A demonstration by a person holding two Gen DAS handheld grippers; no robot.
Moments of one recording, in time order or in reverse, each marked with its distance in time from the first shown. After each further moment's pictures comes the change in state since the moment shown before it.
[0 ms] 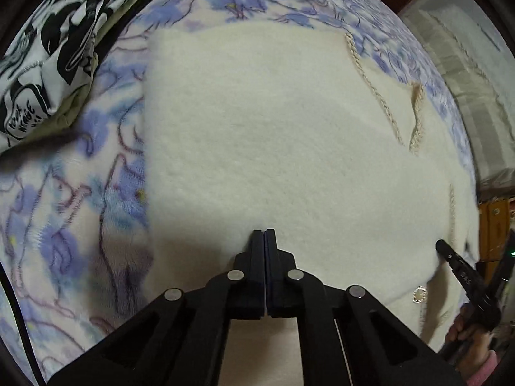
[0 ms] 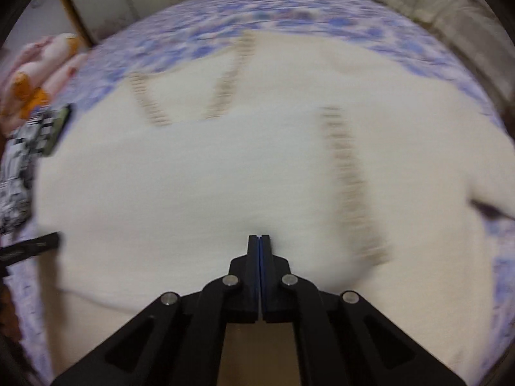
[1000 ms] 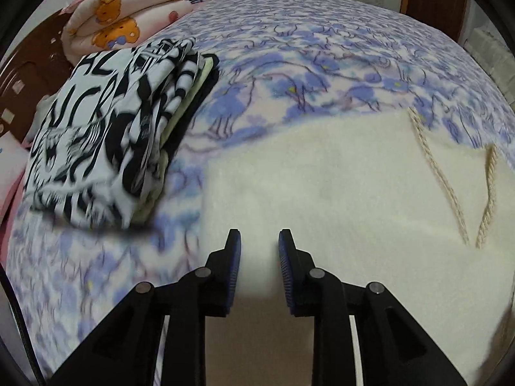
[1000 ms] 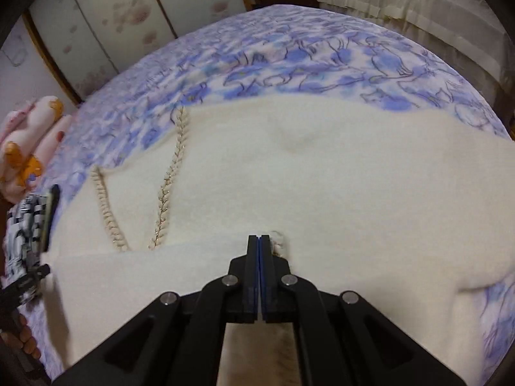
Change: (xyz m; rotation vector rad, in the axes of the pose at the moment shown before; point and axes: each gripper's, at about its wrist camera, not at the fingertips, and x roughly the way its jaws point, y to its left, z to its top) left arm -0.018 -0.081 0.019 -0.065 -0.264 0.494; right arm 0.009 -0.061 0.072 0.148 -0.149 0.136
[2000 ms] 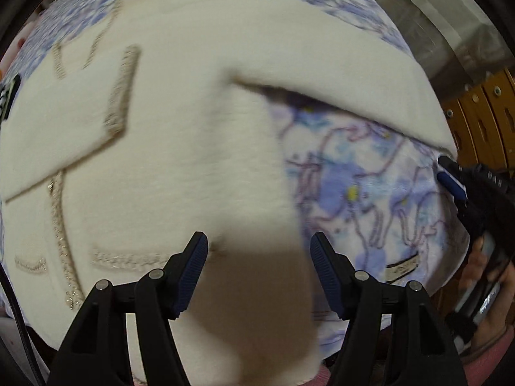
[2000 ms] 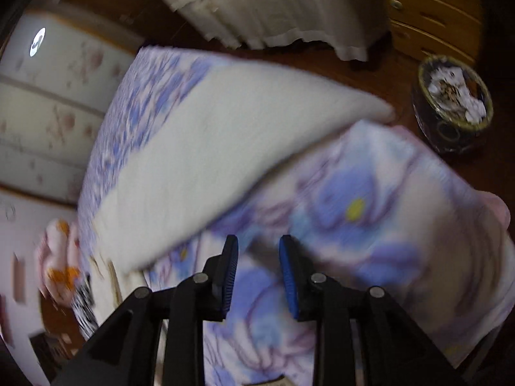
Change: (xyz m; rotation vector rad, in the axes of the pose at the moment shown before) left arm -0.220 -0.406 -0.280 0.406 0.325 -0.327; right arm -0.136 -0.416 -0.066 0.619 0.065 0.119
